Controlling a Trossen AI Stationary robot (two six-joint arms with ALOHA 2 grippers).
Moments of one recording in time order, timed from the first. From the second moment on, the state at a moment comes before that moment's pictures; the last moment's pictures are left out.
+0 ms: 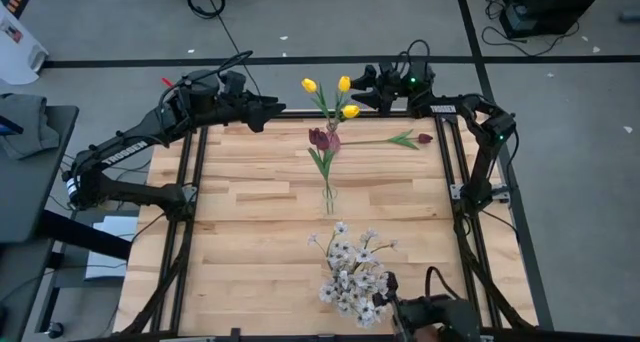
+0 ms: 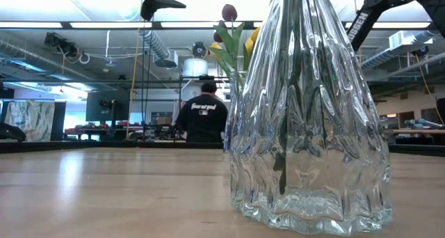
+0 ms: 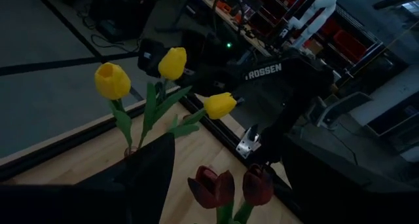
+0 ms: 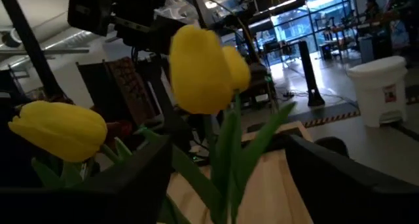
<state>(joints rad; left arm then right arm) 0.50 1.10 1.24 -0.33 0.13 -0.58 -0.99 1.88 1.02 1.19 -1.13 0.59</state>
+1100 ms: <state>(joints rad) 0.50 1.10 1.24 -0.63 0.05 -0.77 -1.14 1.88 1.02 0.84 -1.07 0.93</state>
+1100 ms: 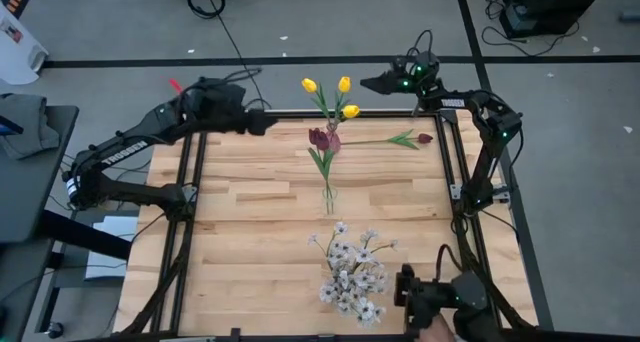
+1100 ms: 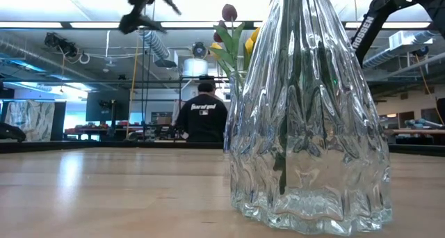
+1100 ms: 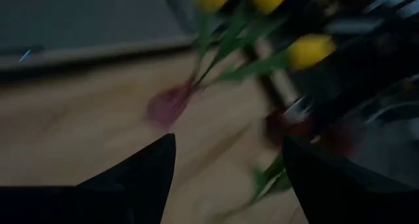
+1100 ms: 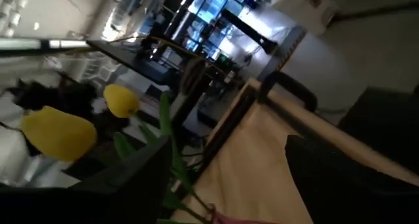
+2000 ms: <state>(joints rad) 0.50 1.10 1.24 -1.25 -0.19 -0.50 -1.10 1.41 1.02 -0.36 -0.29 0.98</state>
